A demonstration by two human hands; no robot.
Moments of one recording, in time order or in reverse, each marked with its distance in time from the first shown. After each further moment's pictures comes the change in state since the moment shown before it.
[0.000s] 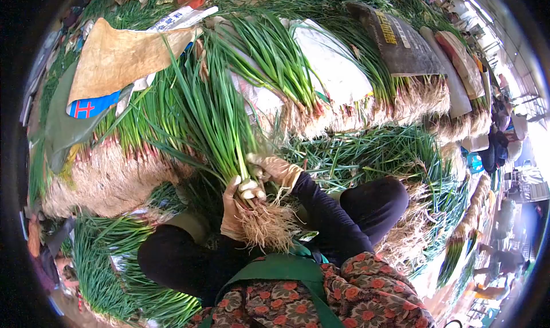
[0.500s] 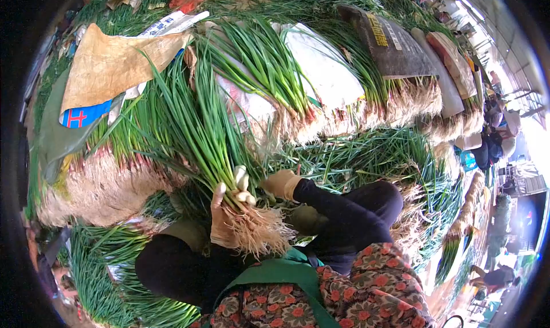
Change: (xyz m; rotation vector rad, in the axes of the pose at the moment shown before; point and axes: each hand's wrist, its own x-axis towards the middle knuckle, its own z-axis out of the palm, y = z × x) left_hand -0.009 0.009 0.036 -0.010 -0.103 0.107; right_hand -0.004 0.016 -0.039 -1.823 -0.040 0.061
